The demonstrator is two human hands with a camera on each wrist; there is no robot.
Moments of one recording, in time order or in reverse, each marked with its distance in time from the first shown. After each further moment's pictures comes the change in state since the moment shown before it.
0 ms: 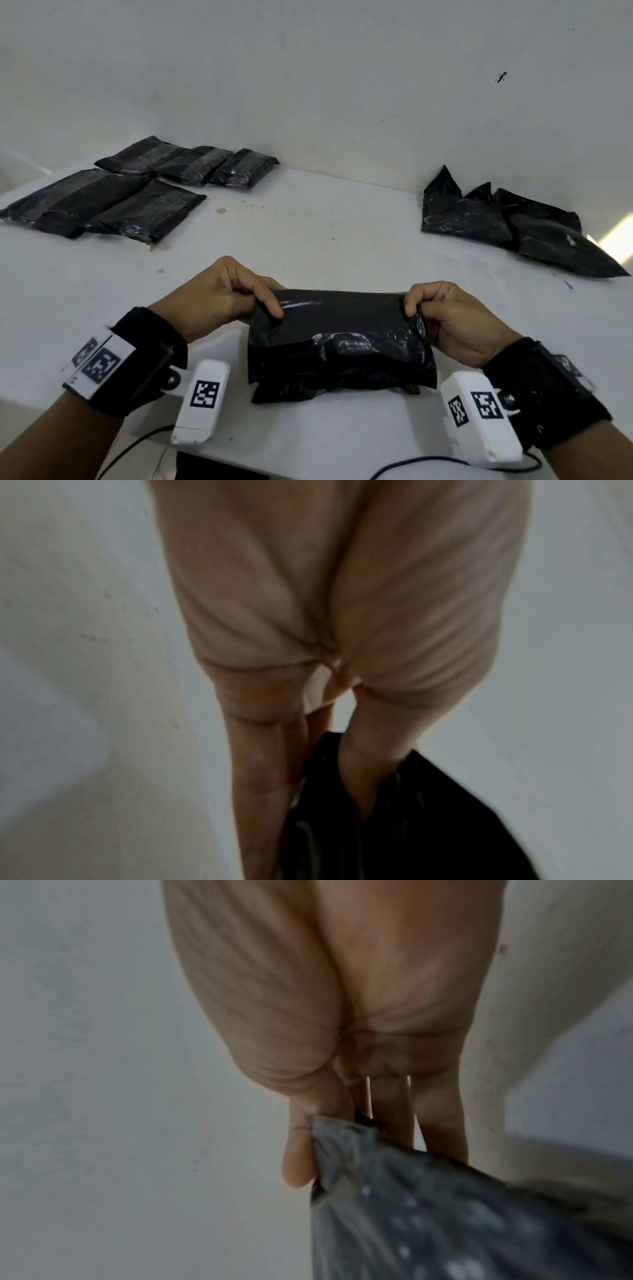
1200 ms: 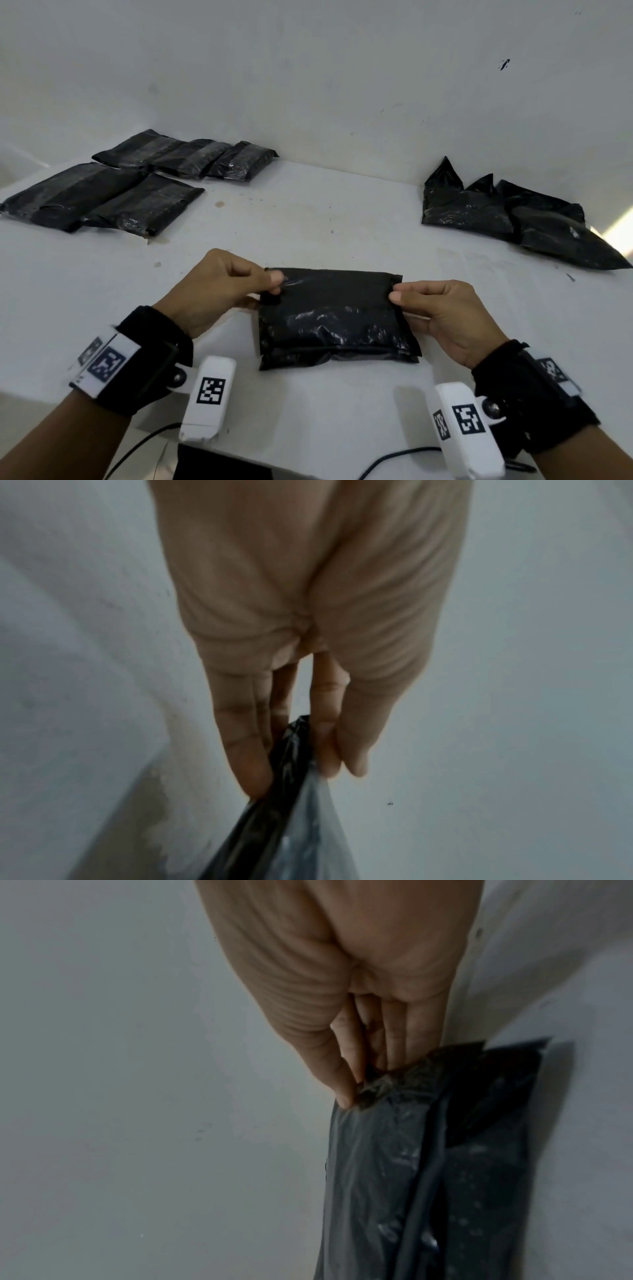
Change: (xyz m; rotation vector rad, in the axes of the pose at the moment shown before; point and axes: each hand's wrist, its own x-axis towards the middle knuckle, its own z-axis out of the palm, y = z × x) left_hand 0.007 -0.007 0.007 -0.040 0.291 -0.097; right_hand 0.000 0.013 0.004 -0.006 0.392 0.002
